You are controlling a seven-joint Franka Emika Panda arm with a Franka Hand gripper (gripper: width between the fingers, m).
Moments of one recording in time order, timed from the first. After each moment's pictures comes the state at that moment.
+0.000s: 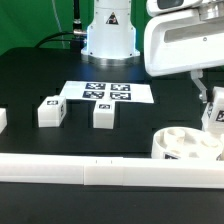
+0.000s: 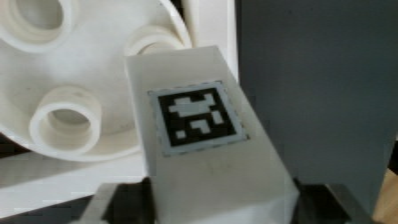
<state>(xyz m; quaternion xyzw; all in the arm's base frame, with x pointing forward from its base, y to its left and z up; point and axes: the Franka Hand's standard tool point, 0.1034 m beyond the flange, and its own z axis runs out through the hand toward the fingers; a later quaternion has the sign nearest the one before) 0.630 0.123 0.104 -0.98 0.08 -0.12 0.11</state>
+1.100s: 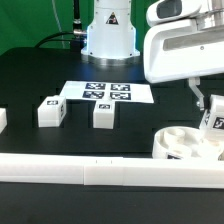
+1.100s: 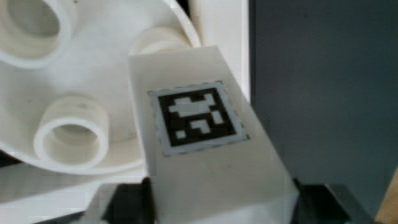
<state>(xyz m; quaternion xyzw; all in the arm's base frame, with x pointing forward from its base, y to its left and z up) 0.623 0.123 0.091 -0.98 0.08 -0.16 0.10</state>
